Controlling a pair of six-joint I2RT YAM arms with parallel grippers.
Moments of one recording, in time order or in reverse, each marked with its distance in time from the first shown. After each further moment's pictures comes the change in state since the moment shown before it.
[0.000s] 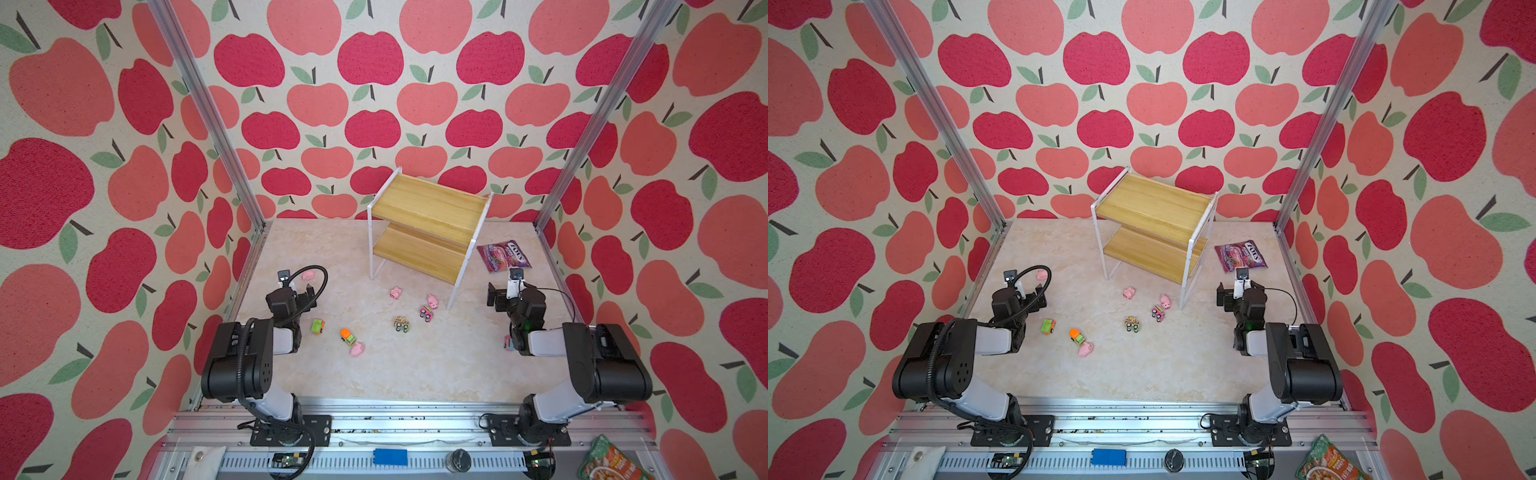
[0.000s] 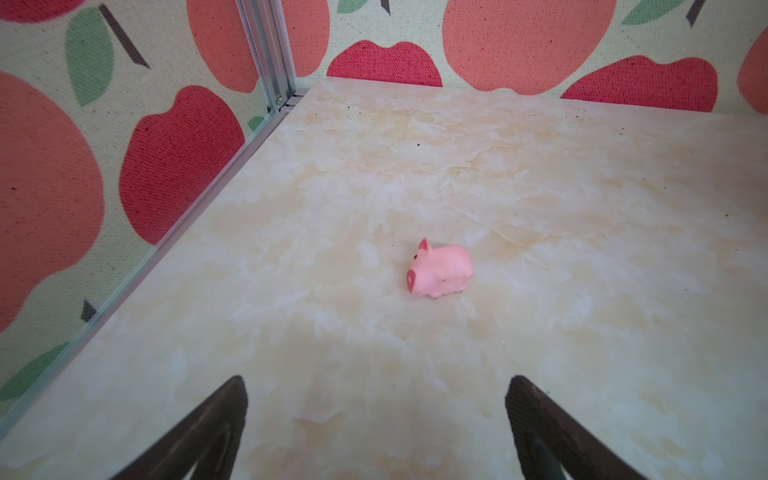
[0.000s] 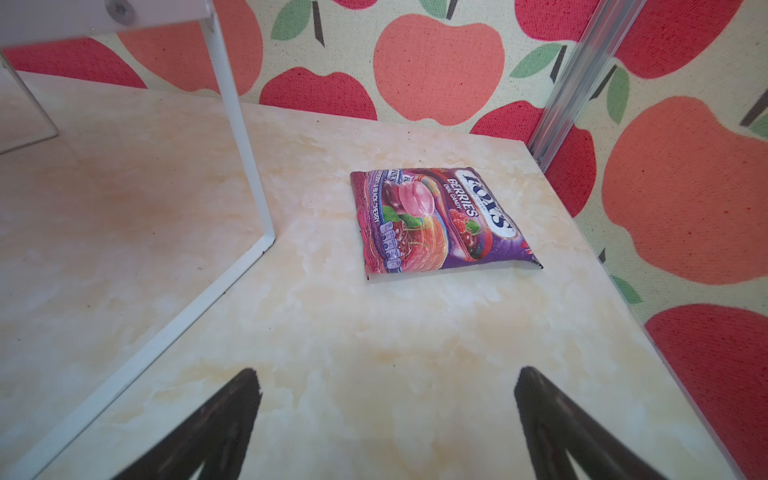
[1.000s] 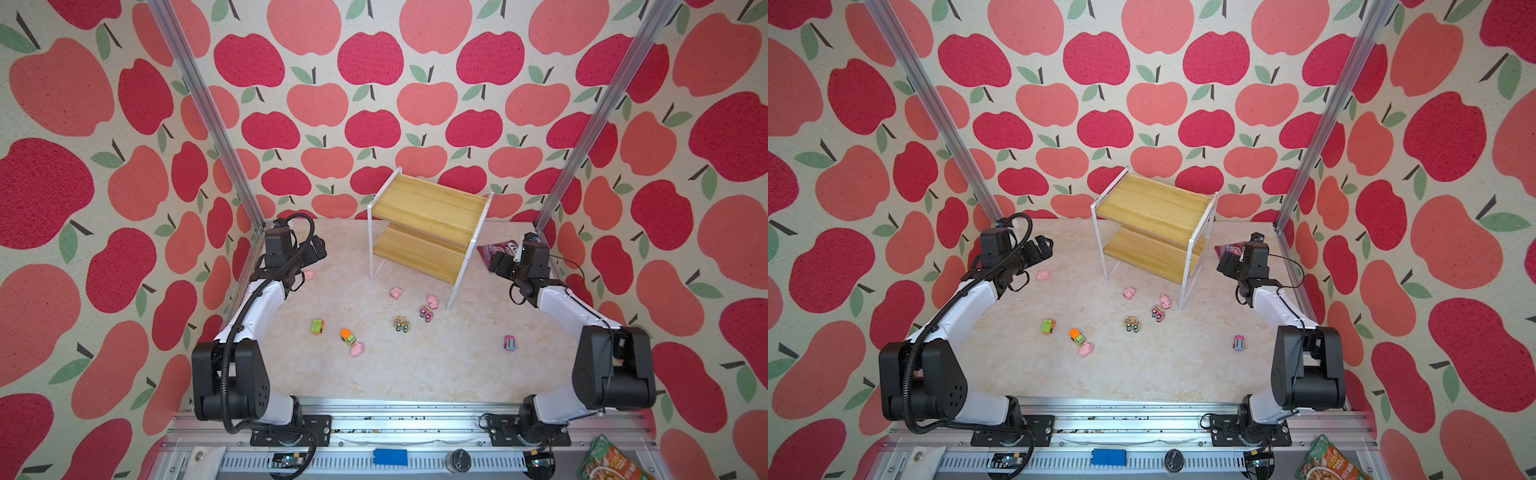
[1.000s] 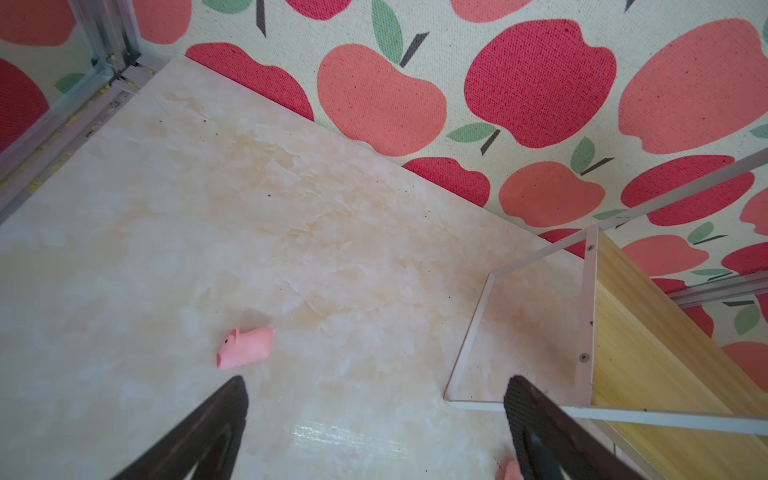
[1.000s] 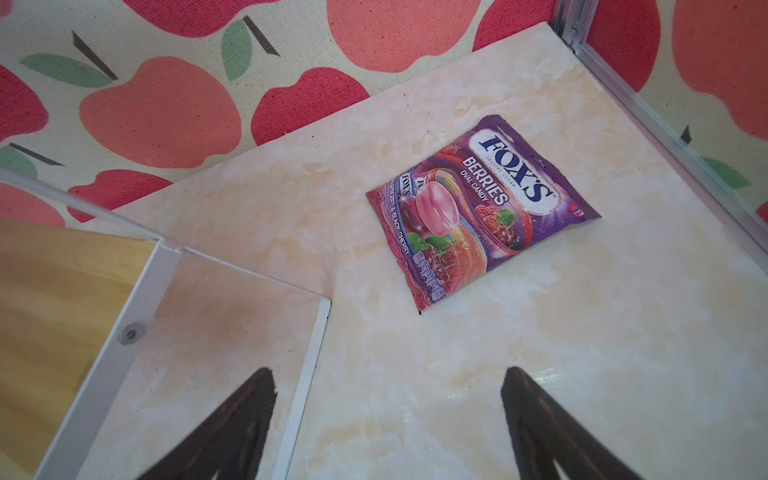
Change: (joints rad) left arm -0.072 -0.082 0.671 -0.901 0.305 -0.384; right arm 0.011 0.031 0.611 -0.922 -0.051 0.492
